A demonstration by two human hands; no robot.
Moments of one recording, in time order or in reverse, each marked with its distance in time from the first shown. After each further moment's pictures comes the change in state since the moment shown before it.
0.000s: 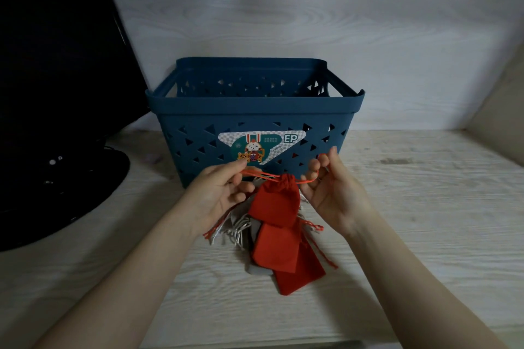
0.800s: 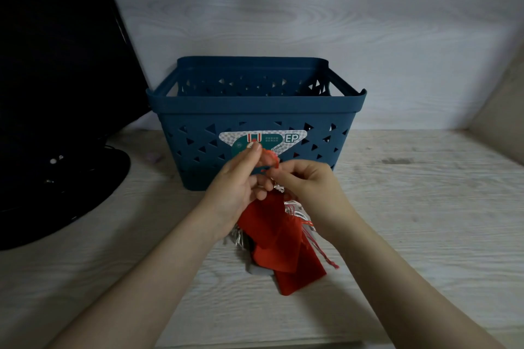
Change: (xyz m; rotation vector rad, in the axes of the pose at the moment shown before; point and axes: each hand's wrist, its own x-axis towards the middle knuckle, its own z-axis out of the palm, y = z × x) left_hand -0.013 0.001 0.029 0.049 -0.125 0.164; right_hand -0.015 0.015 0.027 -0.924 -0.113 -0.246
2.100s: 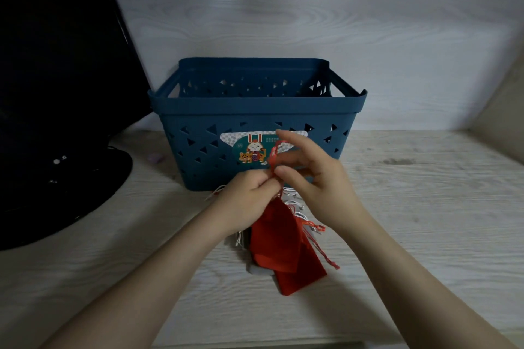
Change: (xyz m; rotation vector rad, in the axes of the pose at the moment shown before) left_hand 0.001 -0.008 -0.001 0.750 -0.095 0.086; right_hand -0.003 -0.010 -0.013 -0.339 -0.053 -0.430
